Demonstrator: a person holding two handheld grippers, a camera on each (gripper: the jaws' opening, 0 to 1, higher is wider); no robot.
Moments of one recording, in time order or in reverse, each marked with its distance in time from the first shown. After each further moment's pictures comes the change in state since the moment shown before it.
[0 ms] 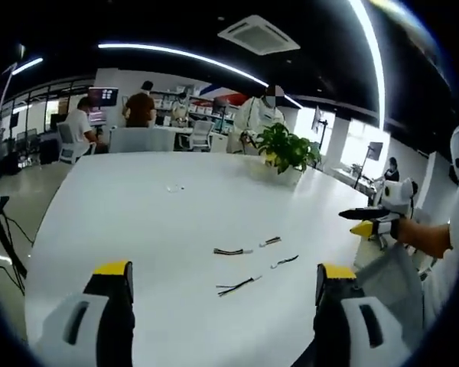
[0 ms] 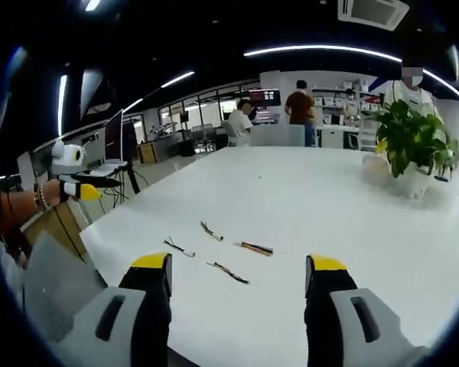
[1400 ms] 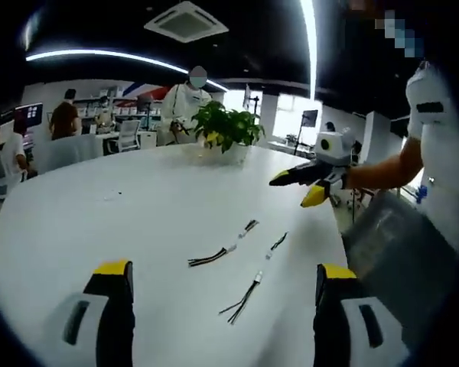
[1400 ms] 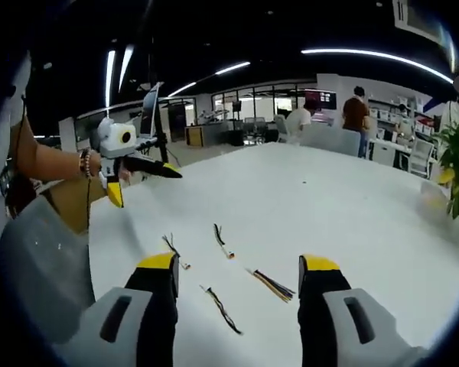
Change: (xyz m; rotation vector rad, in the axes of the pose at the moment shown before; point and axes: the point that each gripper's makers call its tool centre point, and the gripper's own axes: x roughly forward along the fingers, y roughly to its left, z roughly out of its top) left arm 0.099 -0.012 -0.023 0.238 0.027 -0.427; right arm 0.103 0.008 -0.003 -0.189 0.037 0.290
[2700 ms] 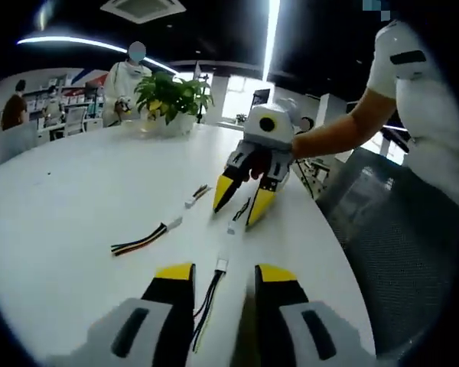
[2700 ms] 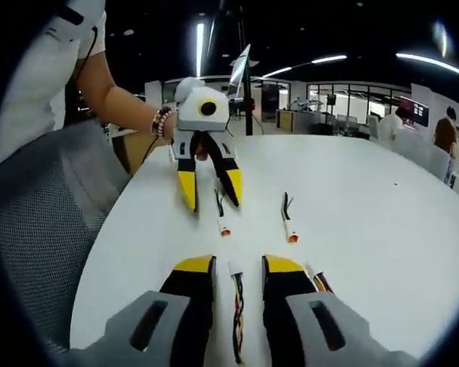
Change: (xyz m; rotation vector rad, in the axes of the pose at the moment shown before) left arm 0.069 -0.055 -0.061 0.039 0.134 -0.272; right arm 0.057 0.047 -0.068 -0.265 0.106 0.474
